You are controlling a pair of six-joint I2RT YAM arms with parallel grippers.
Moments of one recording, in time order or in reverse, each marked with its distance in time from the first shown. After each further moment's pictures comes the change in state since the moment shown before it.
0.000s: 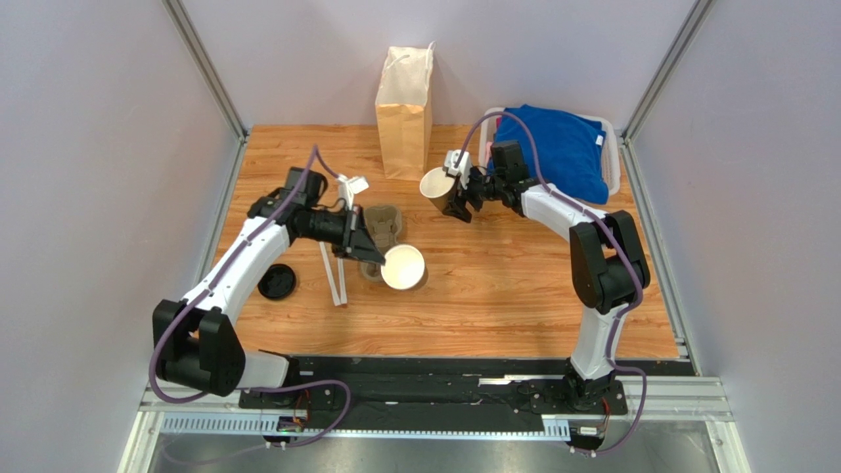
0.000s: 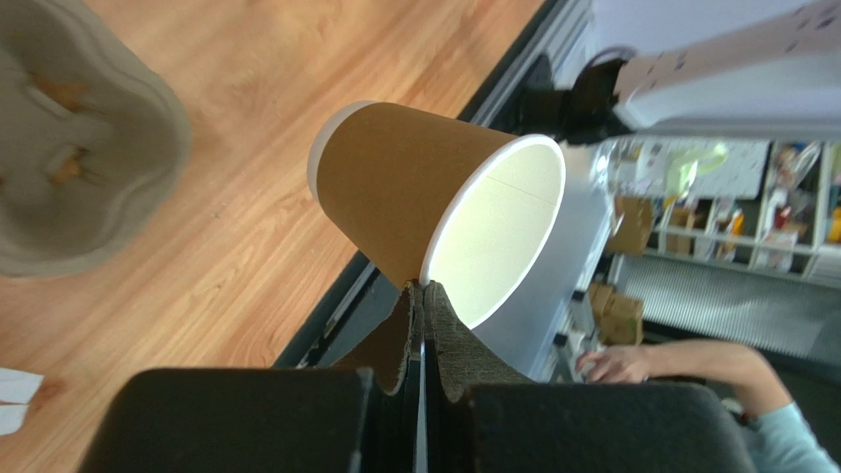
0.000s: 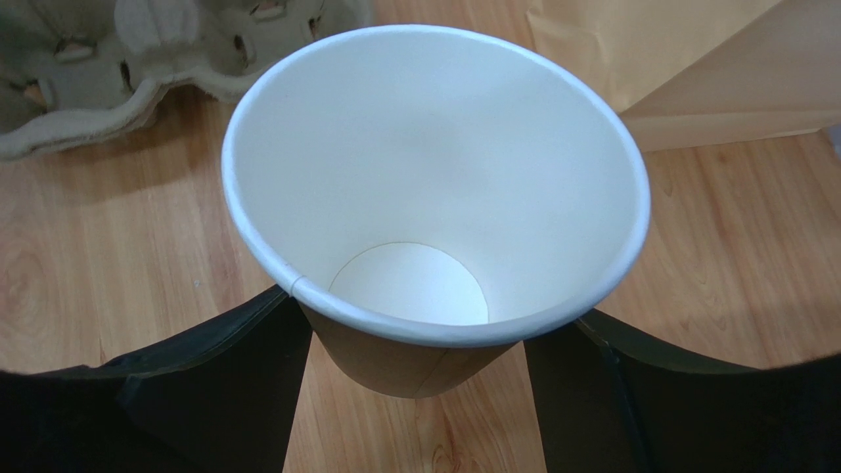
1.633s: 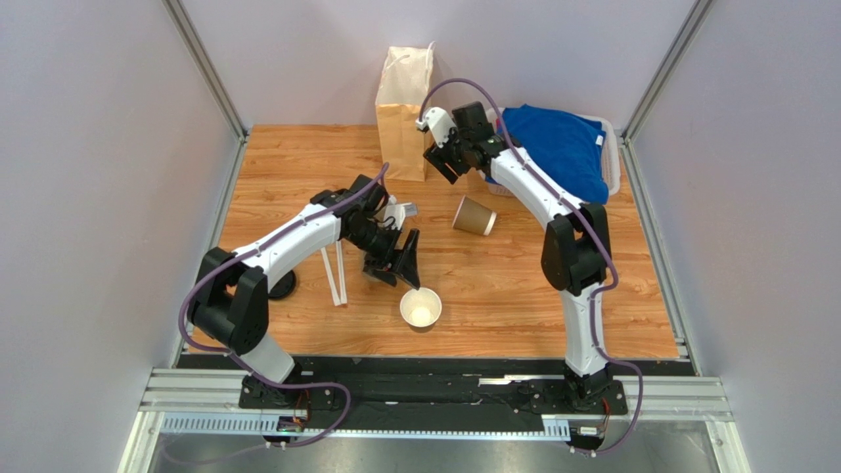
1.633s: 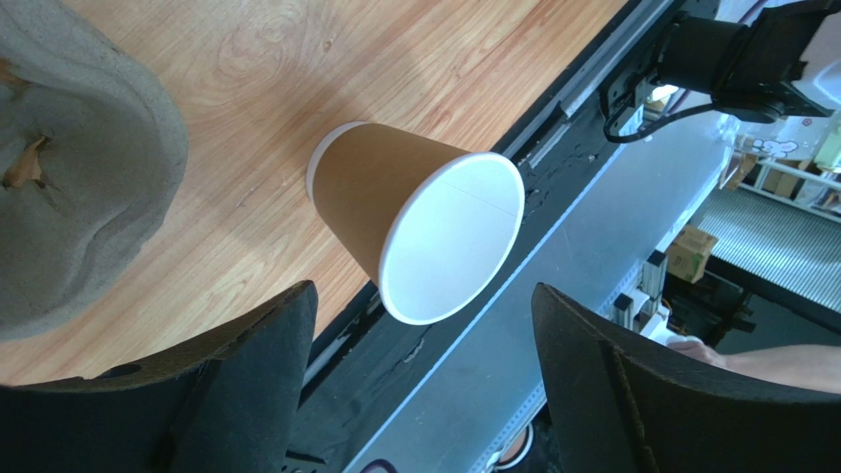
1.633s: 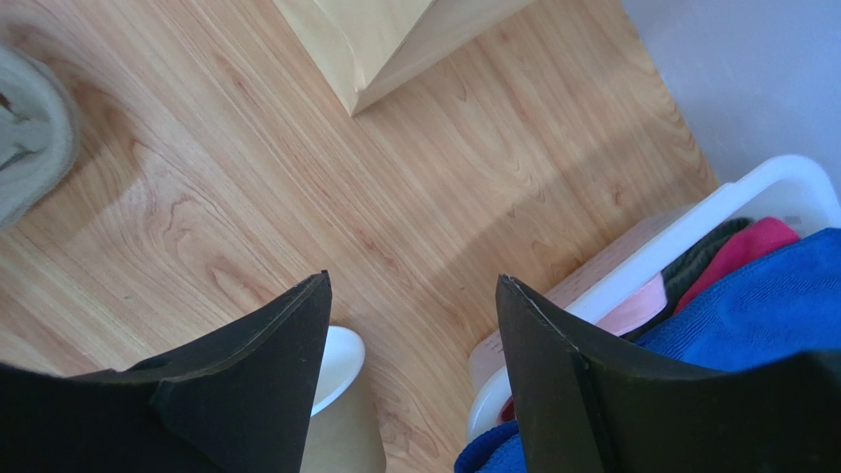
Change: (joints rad) left arm -0.325 0.265 0.094 -0.078 -0.299 -0.013; right arm 0.109 0.212 0.595 -0.403 0.625 0.223
